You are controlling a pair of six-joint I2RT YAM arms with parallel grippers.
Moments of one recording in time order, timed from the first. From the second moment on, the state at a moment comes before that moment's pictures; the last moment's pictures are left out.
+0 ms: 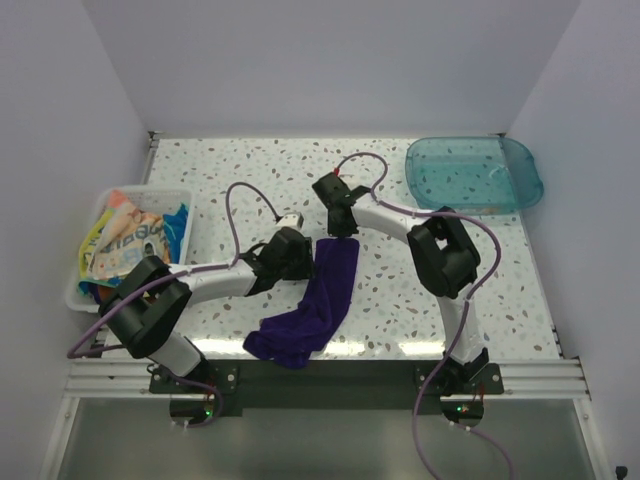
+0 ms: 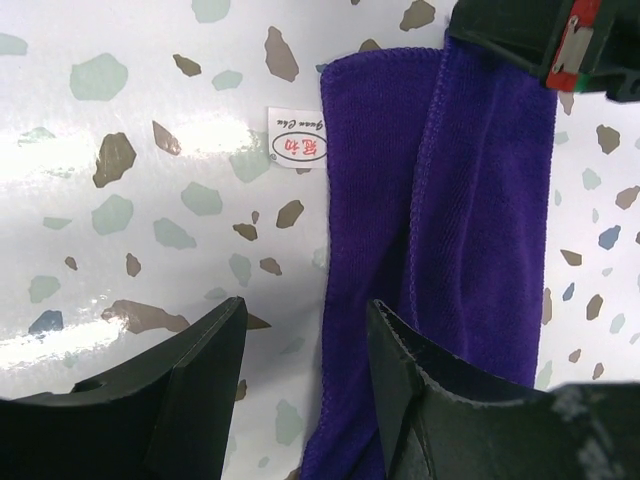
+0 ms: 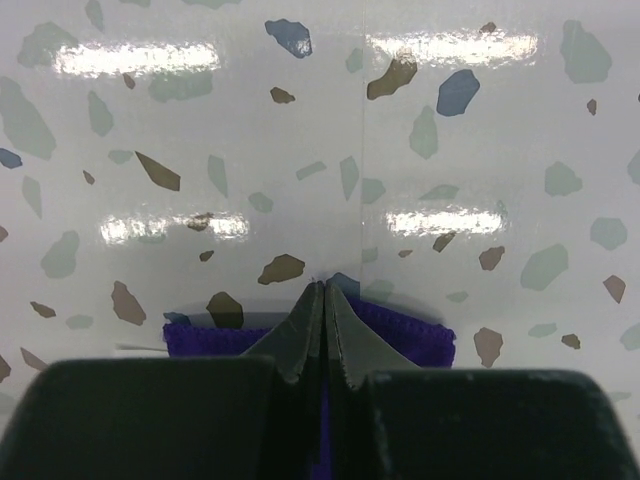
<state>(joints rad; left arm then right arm) -0.75 1.55 0.72 0.04 -0.19 -0.67 0.66 2.11 1.58 -0.61 0.33 0.64</state>
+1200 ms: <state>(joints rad) -0.72 1.67 0.84 0.02 -0.19 -0.62 0.60 1.77 1.16 -0.36 0.18 0.59</state>
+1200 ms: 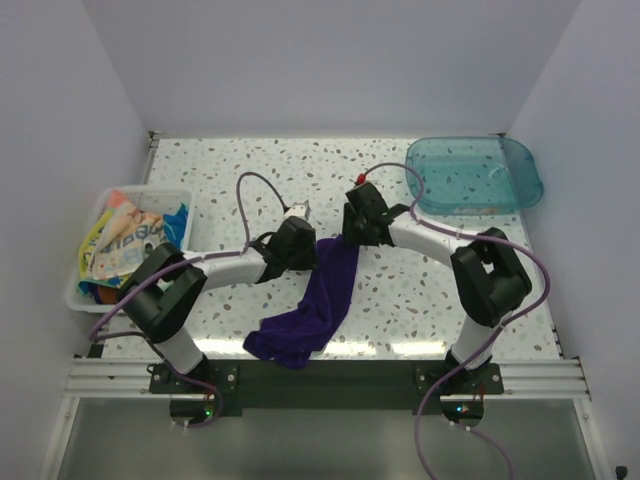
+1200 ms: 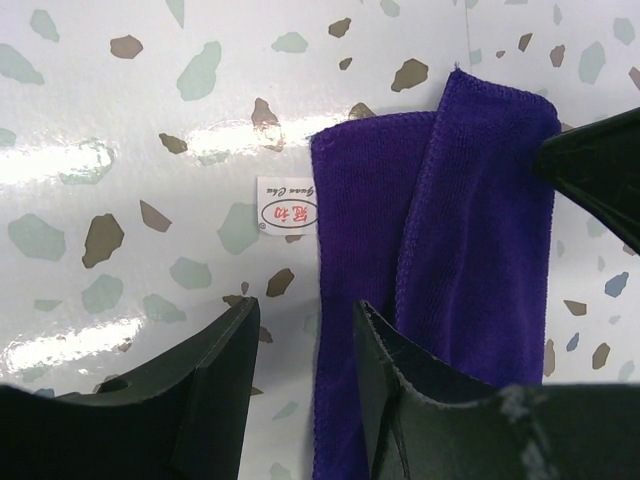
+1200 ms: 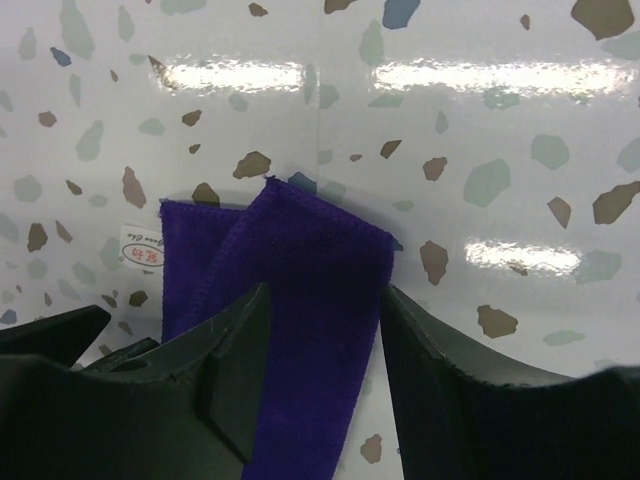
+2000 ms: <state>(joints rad) -0.52 1.32 0.60 -0.08 -0.20 -0.59 0.88 1.95 1.41 -0.67 0.30 0.70</state>
